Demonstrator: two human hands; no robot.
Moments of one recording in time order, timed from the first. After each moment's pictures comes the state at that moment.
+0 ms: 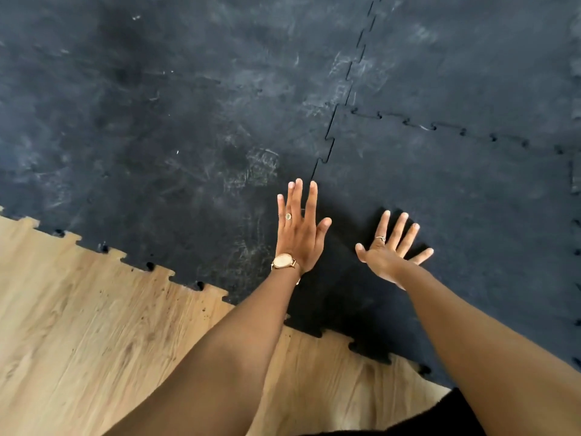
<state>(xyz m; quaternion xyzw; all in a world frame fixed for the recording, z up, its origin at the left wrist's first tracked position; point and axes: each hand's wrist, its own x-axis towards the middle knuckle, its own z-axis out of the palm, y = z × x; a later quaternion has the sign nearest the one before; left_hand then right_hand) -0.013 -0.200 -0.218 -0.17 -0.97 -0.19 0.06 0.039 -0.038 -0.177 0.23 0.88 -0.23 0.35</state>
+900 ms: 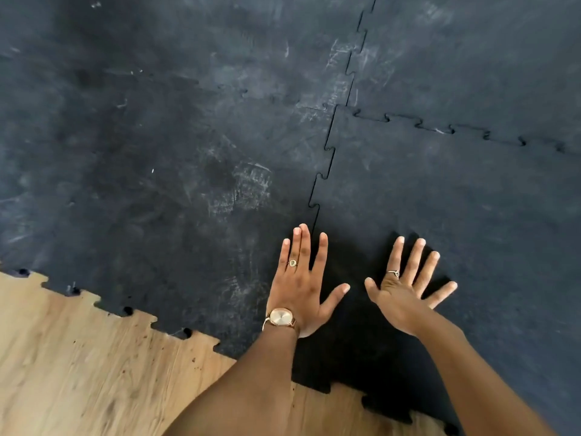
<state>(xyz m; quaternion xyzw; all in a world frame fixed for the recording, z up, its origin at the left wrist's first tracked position) 0.006 -0.217 -0.230 -0.25 -0.96 -0.04 -0.09 0.034 -0.039 -0.188 0.24 0.87 -0.24 0.36</state>
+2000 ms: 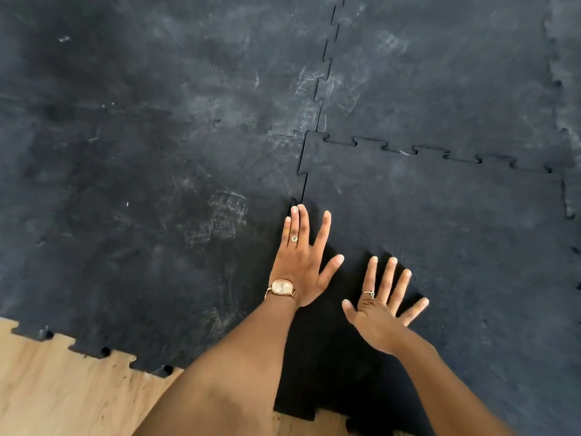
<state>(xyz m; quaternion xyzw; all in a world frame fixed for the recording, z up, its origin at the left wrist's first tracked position) -0.070 -0.164 -0.227 -0.29 -0.95 -0.07 -0.07 0.031 -0.034 -0.188 0.24 0.85 -0.25 0.39</state>
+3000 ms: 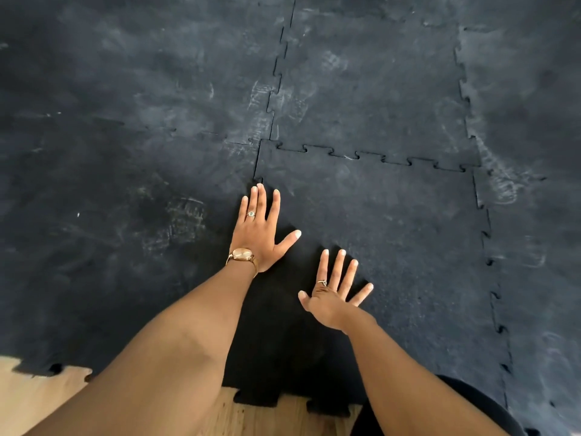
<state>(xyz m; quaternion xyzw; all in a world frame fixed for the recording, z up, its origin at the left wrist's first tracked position) -0.117 -0.147 -0.217 -0.28 -0.96 -0.02 -0.08 0.029 -0.030 -0.186 0.24 0.84 -0.26 0.40</state>
